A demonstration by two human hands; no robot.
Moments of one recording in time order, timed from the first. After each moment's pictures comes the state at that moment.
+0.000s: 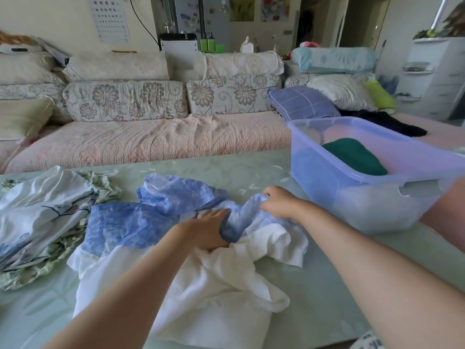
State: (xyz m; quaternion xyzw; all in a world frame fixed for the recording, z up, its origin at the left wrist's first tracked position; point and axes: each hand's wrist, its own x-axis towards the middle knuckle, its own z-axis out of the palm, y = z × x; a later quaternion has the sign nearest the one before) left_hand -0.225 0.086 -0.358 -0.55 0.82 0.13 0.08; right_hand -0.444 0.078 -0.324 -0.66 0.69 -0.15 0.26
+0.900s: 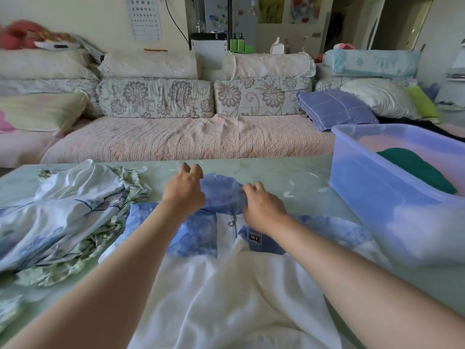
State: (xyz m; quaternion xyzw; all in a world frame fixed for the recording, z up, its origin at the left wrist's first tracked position) left_hand -0.121 0.028 -0.319 -0.69 0.70 -0.02 -0.19; right_hand -0.322 0.035 -0.355 -0.79 0.60 -0.16 0.01
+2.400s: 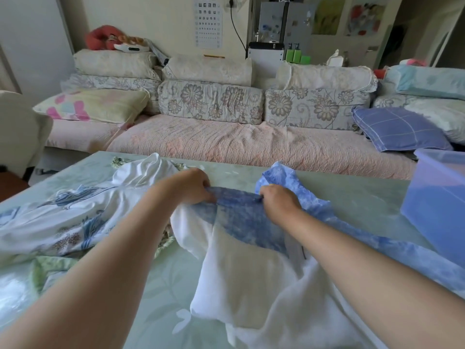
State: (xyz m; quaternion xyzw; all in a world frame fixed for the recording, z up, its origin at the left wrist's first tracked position) left_hand 0.025 0.067 -0.265 -0.73 0.68 0.10 -0.05; right_hand -0.195 -0.010 -0.343 -0.83 0.55 -0.08 -0.09
